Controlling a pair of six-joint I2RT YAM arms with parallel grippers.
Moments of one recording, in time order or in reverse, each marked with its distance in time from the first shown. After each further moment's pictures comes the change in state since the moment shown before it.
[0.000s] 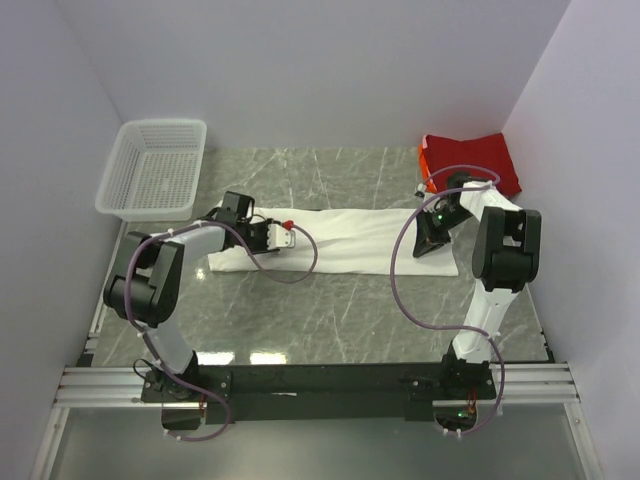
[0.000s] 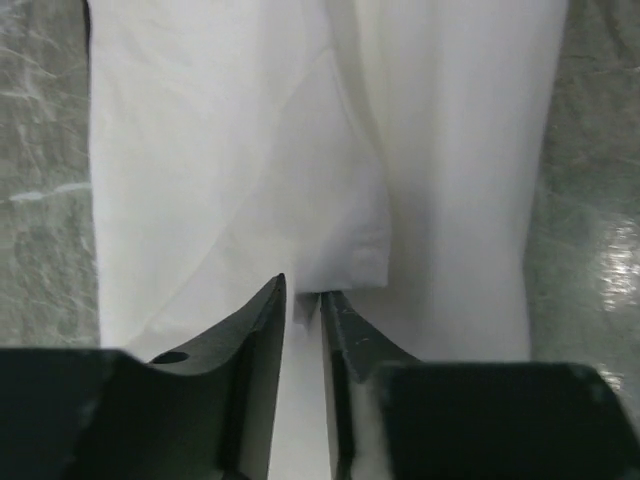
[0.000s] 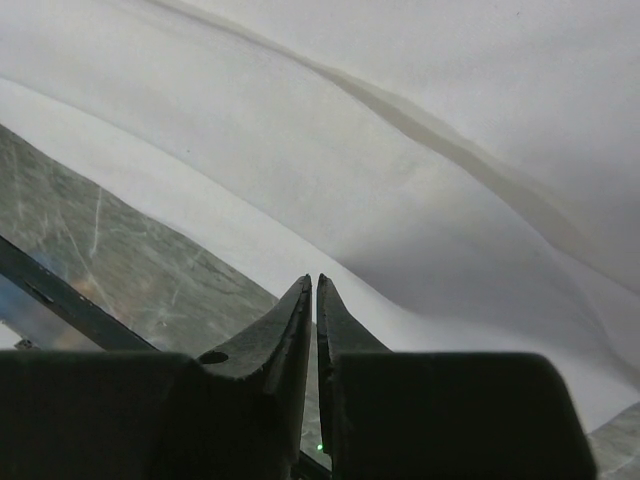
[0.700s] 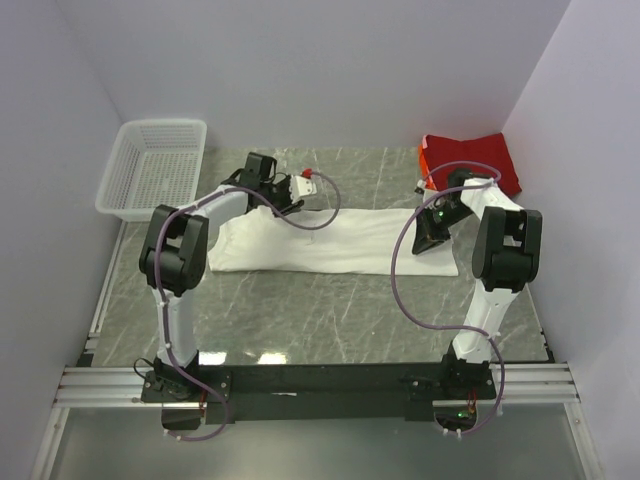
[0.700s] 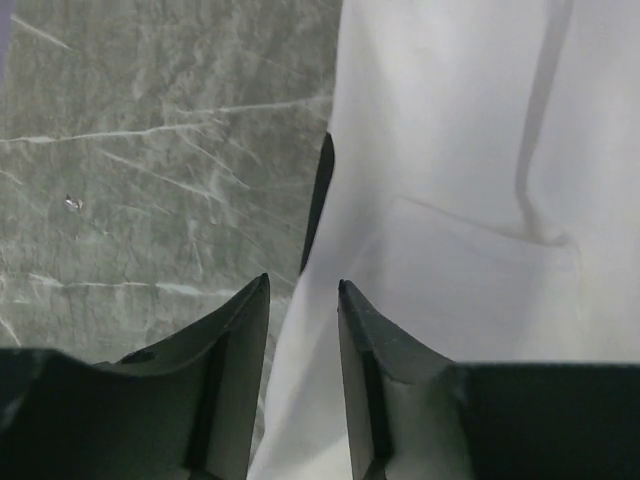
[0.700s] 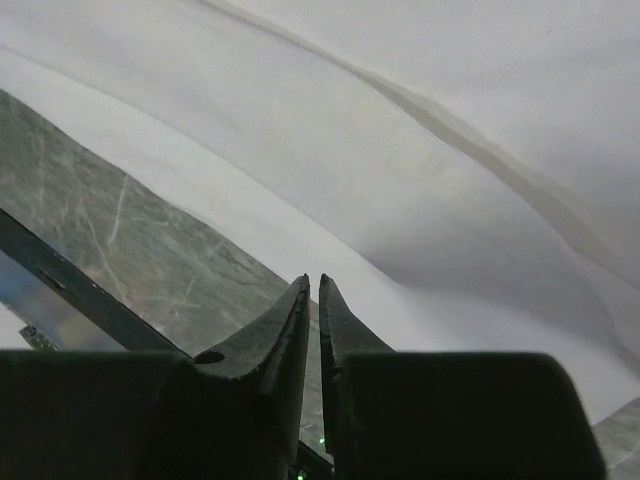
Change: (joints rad) left arm -0.040 0.297 0.494 -0.039 0.018 -0.269; right arm 0.000 0.000 0.034 -0.044 -0.026 -0.022
